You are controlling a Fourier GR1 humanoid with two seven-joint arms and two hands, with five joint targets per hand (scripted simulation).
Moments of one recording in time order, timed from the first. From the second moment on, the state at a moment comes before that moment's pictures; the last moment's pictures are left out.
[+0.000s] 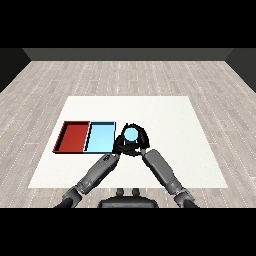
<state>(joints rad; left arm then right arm) -0.50 0.00 -0.58 -1.04 0.41 0.43 -0.37 -0.48 0.00 0.41 -1.27 -0.23 -0.31 -0.27</state>
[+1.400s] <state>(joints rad) -0.60 0.03 -0.64 -0.96 0.48 0.63 -0.36 -0.54 -0.02 0.46 -1.25 -0.27 -0.35 -0.28</state>
